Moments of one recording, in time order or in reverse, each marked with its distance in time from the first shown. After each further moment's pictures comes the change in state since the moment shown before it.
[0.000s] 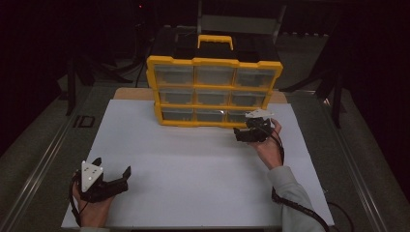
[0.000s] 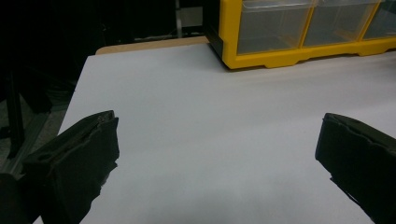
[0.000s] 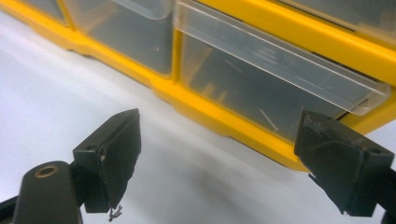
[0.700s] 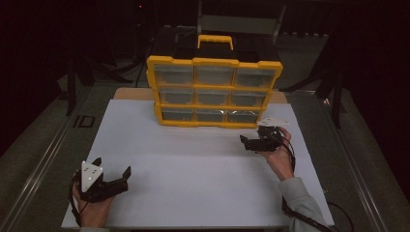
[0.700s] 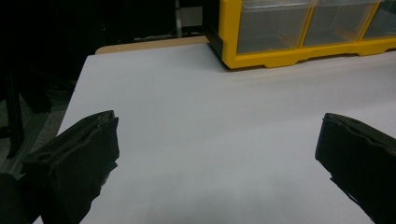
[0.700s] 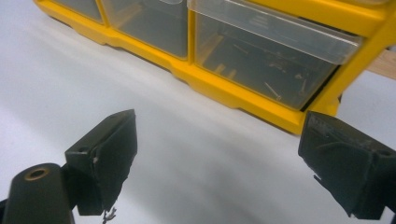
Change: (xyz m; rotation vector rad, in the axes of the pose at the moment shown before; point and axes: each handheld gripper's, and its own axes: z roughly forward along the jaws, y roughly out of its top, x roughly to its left) left arm 0.000 0.000 0.000 0.001 -0.001 -0.002; right arm -0.010 -0.027 -0.034 -0.044 0.087 0.053
